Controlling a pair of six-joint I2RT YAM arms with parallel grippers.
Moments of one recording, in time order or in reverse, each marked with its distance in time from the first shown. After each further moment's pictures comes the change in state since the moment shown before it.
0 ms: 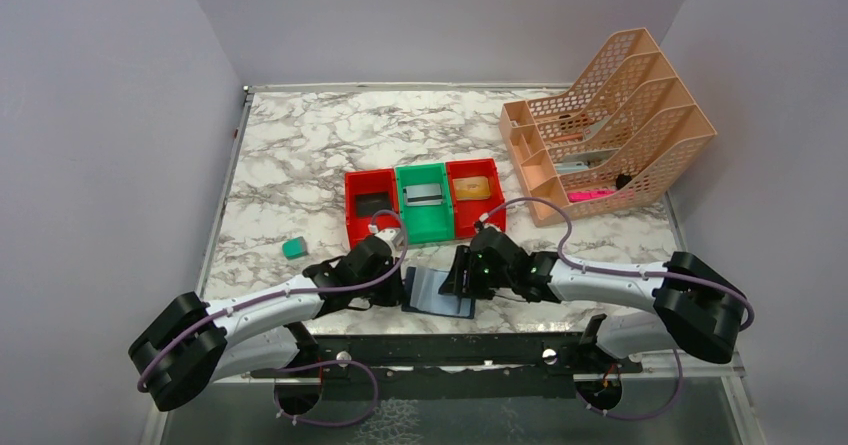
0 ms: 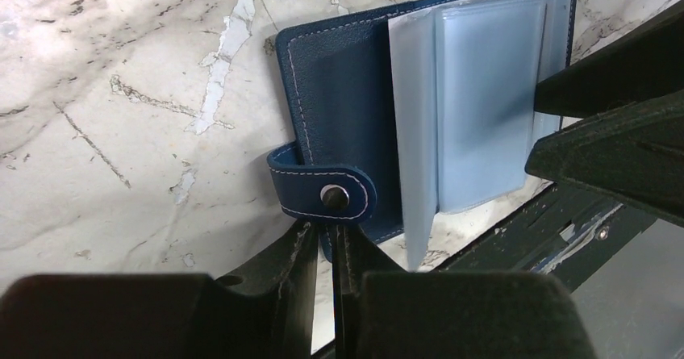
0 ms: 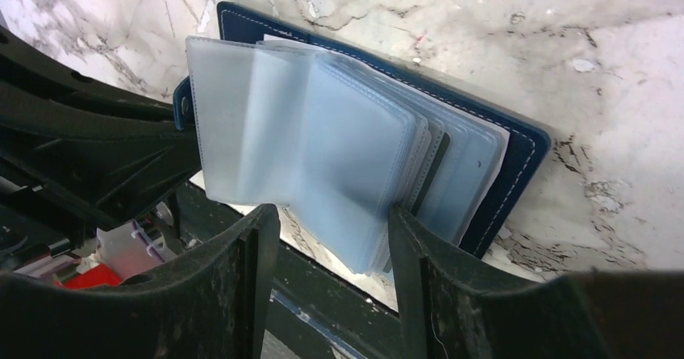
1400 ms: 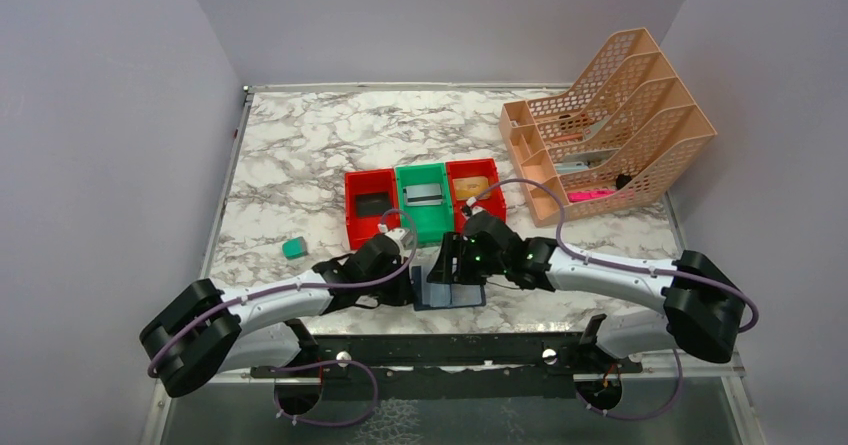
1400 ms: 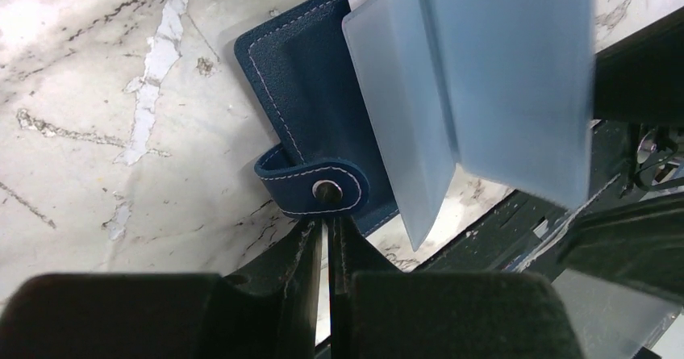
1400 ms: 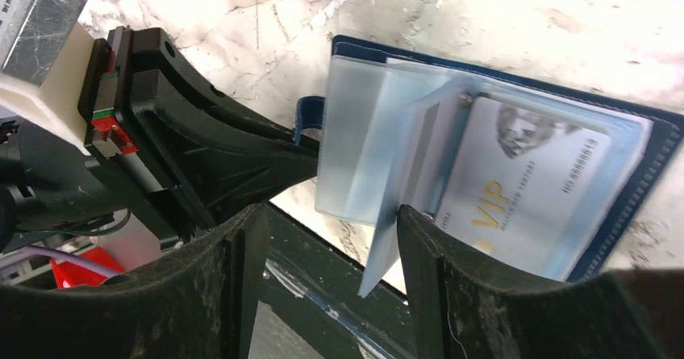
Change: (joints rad) left arm -0.025 0.079 0.018 0.075 0.039 -0.017; right arm -0.001 -0.008 0.163 -0.122 0.010 -0.125
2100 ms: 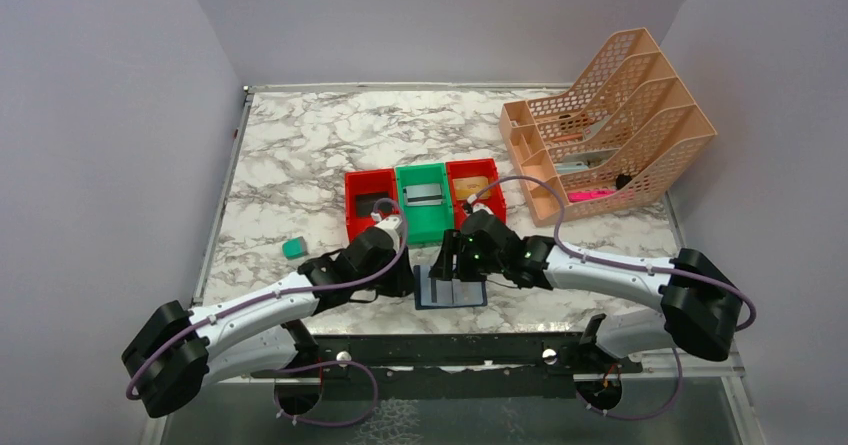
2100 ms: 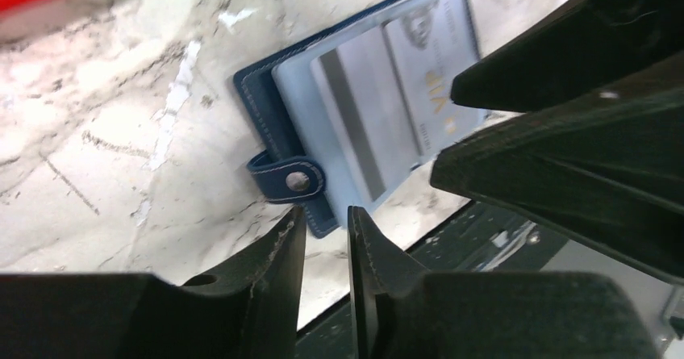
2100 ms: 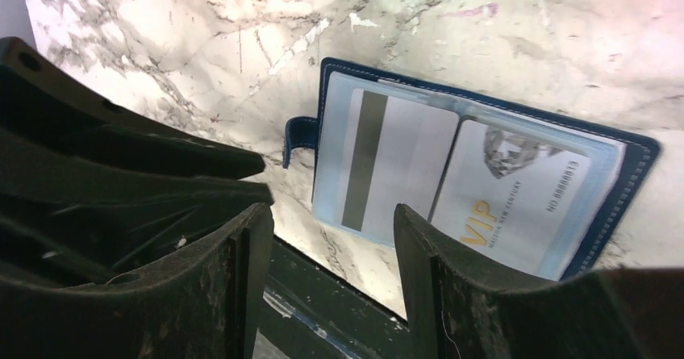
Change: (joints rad) left arm -0.001 -0.126 0.070 -0.127 -0.064 0.010; right arm 0.000 0.053 0.032 0.000 0.038 -0.023
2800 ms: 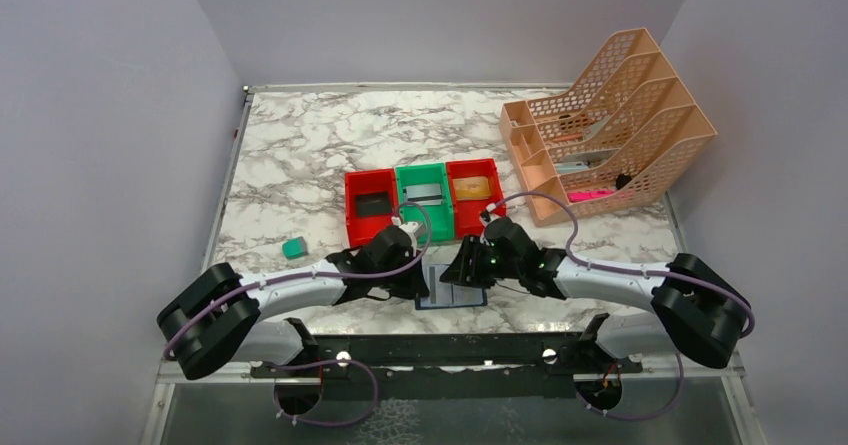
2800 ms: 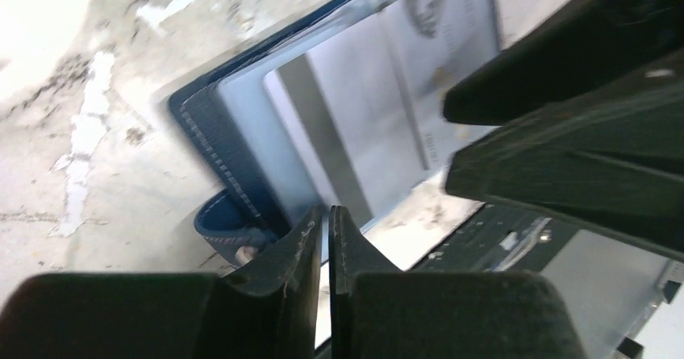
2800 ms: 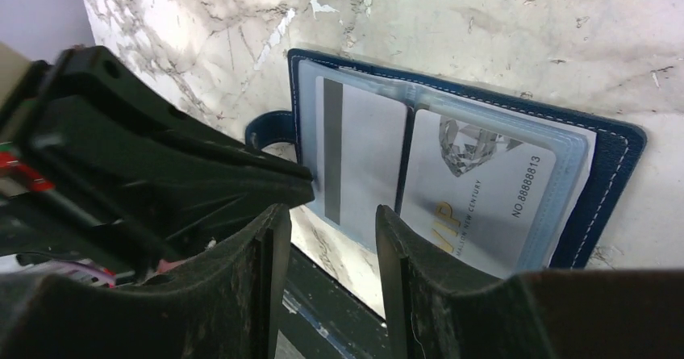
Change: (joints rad) left arm -0.010 0.234 0.039 0.176 0.111 -0.002; right arm -0.117 -0.059 -0.243 0.283 -0.164 0.082
